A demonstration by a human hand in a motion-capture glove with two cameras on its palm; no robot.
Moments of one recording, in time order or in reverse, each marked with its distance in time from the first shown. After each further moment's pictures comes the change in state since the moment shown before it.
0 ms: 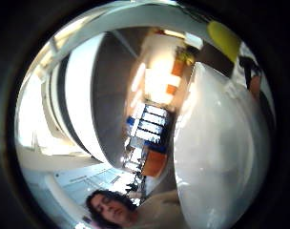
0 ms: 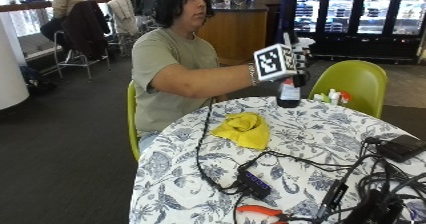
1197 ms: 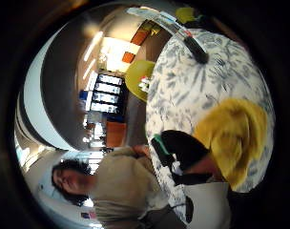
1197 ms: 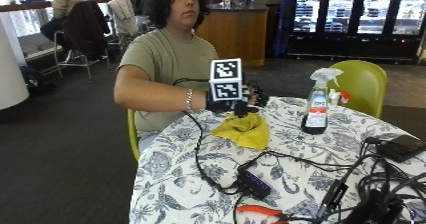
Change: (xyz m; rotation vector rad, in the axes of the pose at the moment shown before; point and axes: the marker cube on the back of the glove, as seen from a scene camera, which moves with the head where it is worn) arm 0.090 0.158 -0.134 -0.593 0.668 -0.038
